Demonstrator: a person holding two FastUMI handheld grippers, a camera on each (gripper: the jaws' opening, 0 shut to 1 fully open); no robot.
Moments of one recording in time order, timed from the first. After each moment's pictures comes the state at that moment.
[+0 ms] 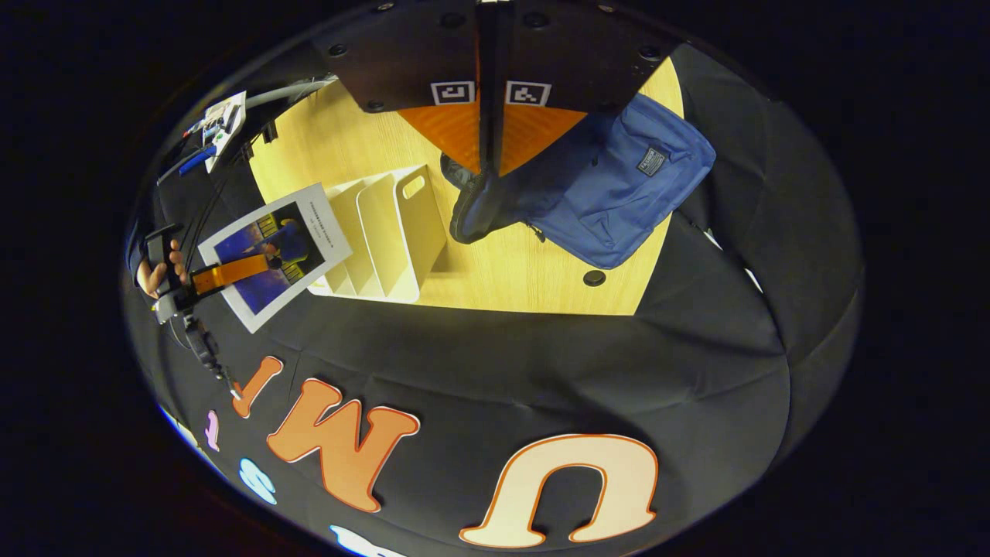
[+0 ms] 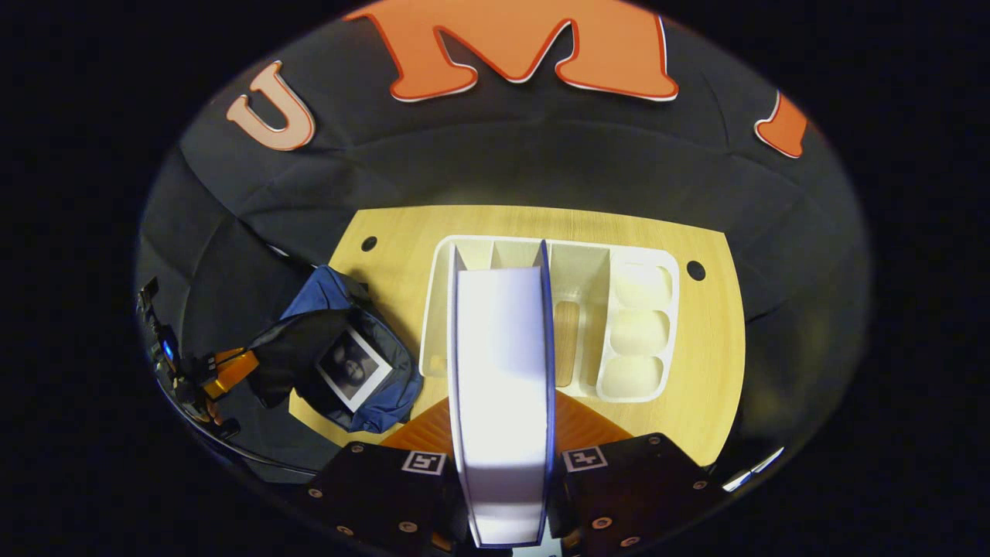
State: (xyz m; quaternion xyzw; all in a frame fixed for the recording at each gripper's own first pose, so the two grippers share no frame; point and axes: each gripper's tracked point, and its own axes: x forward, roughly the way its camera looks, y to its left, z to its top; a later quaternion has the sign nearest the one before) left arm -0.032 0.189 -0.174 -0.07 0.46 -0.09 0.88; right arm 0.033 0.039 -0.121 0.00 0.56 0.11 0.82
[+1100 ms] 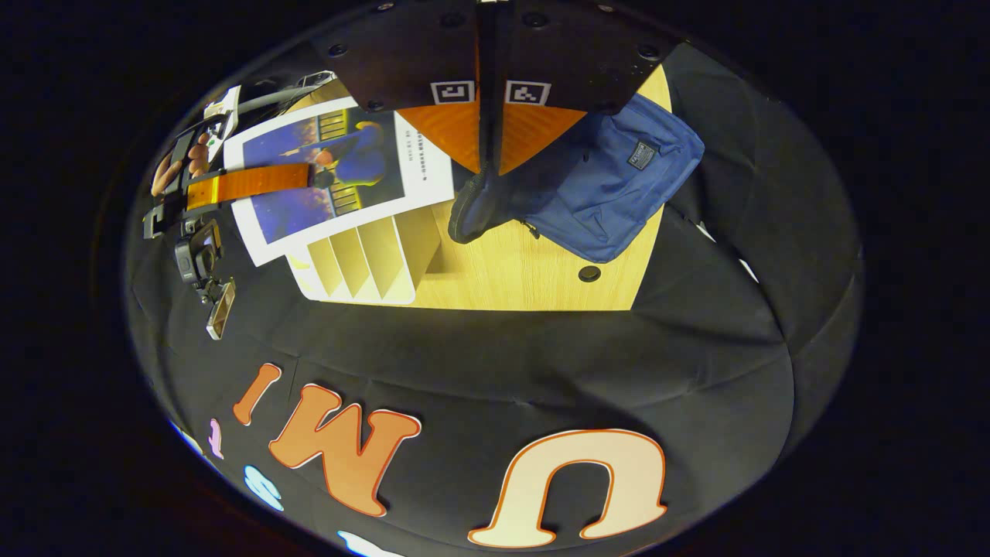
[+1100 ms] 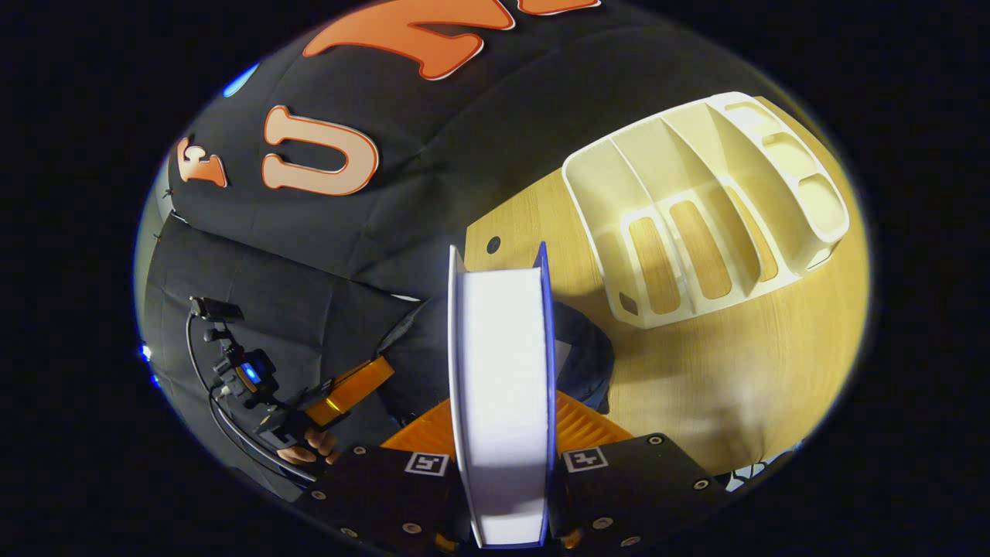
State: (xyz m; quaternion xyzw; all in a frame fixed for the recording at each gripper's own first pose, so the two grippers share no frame) left arm -0.022 0.195 -0.169 -0.05 0.46 -0.09 0.88; right arm -0.060 0.221 -0.188 0.31 0.53 0.18 0.77
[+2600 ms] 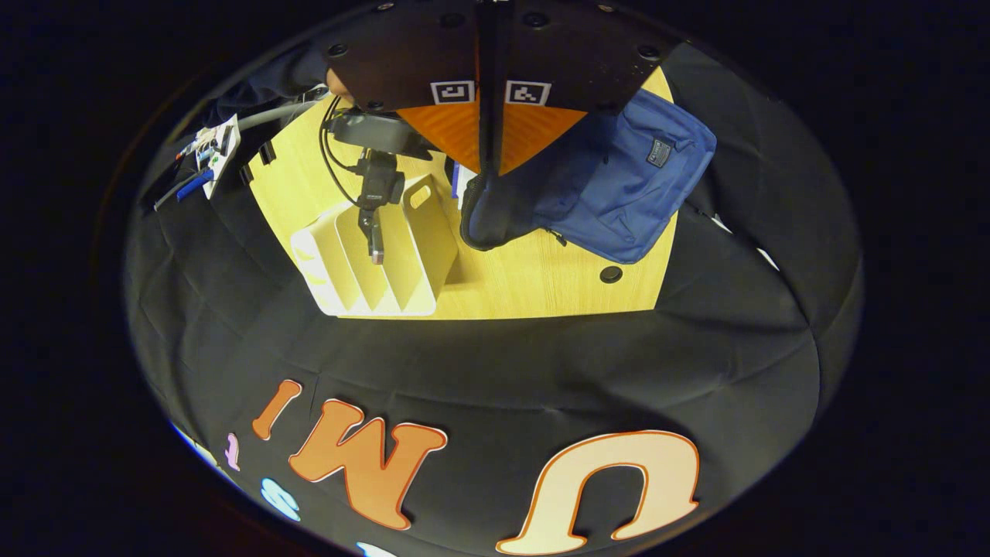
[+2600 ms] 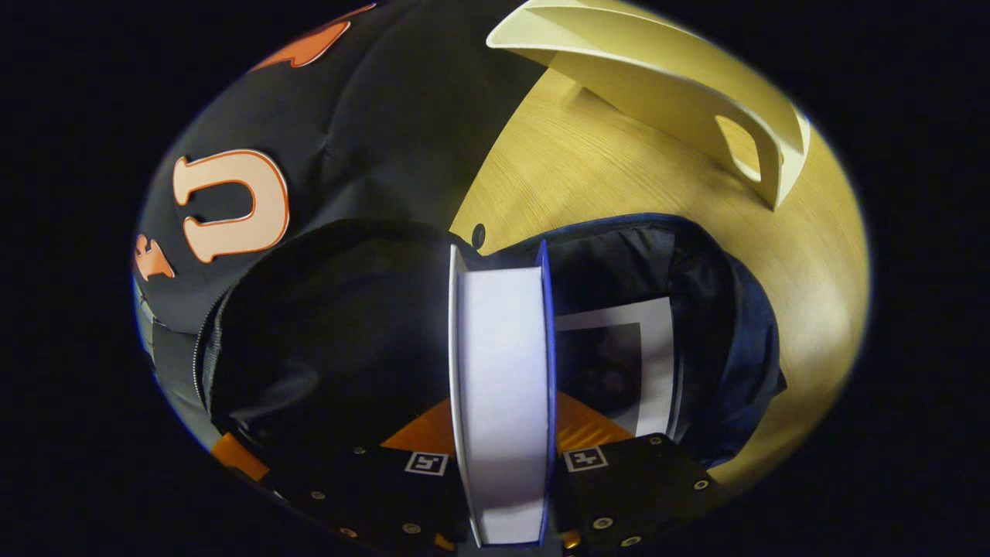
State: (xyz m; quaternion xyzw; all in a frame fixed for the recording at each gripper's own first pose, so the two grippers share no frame) left arm -0.023 0.173 -0.178 -0.04 0.49 -0.14 0.86; right arm -0.026 0.389 -0.323 0.49 0.50 0.10 0.70
